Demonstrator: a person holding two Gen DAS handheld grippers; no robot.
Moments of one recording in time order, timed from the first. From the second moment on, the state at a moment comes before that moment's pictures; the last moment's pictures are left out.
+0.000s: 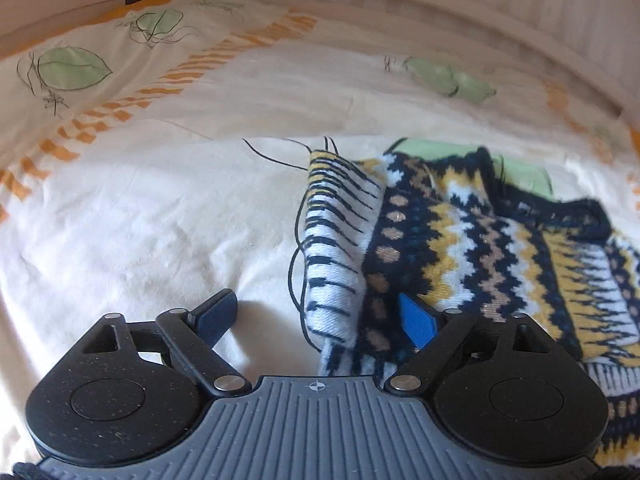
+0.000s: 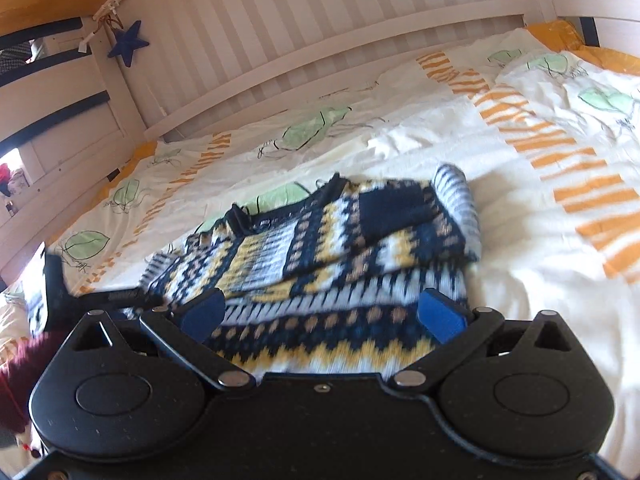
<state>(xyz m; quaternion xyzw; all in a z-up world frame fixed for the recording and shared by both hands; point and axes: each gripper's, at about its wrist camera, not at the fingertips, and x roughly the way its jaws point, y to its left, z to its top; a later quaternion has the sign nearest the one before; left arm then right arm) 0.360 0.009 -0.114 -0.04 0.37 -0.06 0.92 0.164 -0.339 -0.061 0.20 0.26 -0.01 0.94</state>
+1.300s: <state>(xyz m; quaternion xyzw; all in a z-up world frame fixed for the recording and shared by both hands) 0.347 0.007 -0.084 -0.01 0.30 -0.12 0.95 0.256 -0.412 -0.069 0.20 0.27 -0.06 0.94</state>
